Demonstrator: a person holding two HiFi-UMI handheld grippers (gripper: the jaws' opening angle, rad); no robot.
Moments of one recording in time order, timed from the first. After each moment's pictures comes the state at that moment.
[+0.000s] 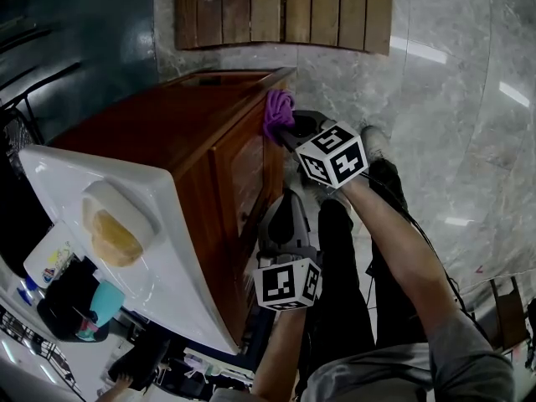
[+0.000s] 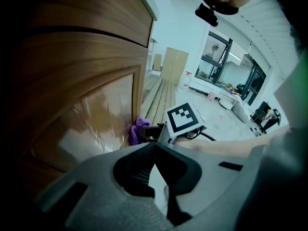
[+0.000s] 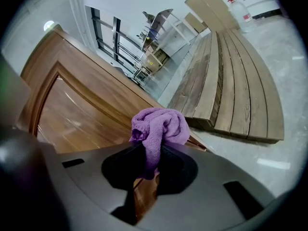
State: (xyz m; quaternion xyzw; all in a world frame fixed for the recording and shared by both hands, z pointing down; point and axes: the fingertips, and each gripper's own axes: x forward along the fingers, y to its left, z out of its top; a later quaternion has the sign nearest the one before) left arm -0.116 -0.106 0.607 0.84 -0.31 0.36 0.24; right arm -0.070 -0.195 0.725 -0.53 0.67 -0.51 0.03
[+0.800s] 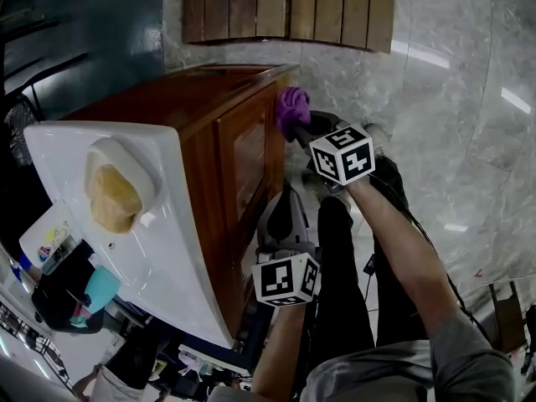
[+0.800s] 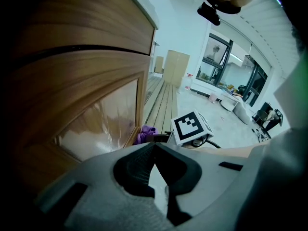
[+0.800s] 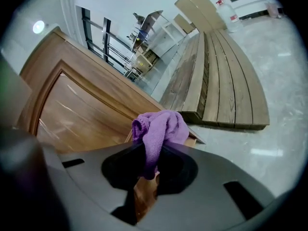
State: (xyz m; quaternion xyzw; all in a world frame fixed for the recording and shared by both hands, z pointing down) left arm -0.132 -0.097 0.594 0.84 -0.33 0.36 0.24; right arm -0.068 -0.159 0.735 -0.56 0.63 -0.54 0.03
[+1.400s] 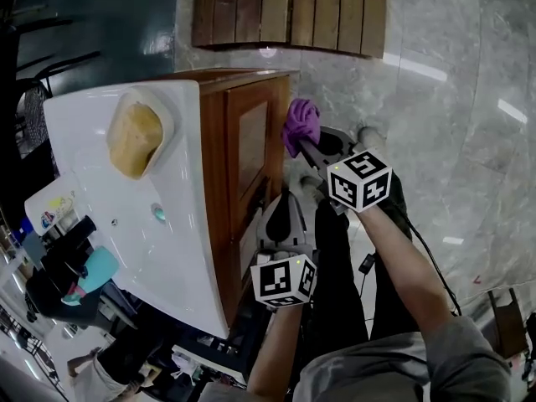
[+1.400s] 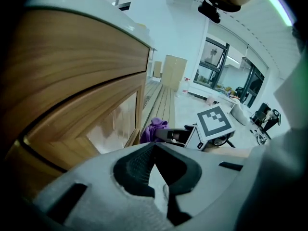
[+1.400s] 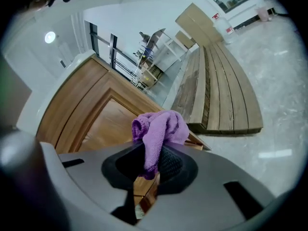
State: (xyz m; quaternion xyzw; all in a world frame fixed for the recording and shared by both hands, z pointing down) left arm -0.150 -0.068 0.554 0.85 -0.33 0.34 0.23; right arm -0.068 -0.114 0.640 -0.58 0.64 -0.49 0.11
